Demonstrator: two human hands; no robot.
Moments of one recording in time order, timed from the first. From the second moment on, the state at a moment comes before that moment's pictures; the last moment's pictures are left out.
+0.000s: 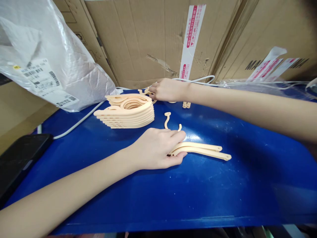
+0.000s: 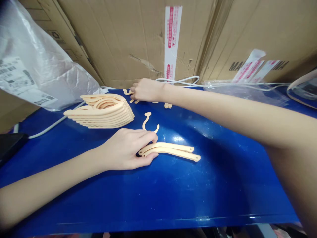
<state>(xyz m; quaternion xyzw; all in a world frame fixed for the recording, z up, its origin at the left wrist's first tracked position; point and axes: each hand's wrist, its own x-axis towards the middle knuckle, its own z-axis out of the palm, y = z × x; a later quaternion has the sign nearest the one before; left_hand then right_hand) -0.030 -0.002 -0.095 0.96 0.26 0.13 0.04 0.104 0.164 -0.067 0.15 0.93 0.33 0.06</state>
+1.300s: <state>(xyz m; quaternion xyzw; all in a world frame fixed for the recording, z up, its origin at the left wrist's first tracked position) -0.027 0.000 -0.094 0.95 0.27 0.13 0.05 0.252 0.026 -0.098 0.50 0.64 -0.39 -0.44</state>
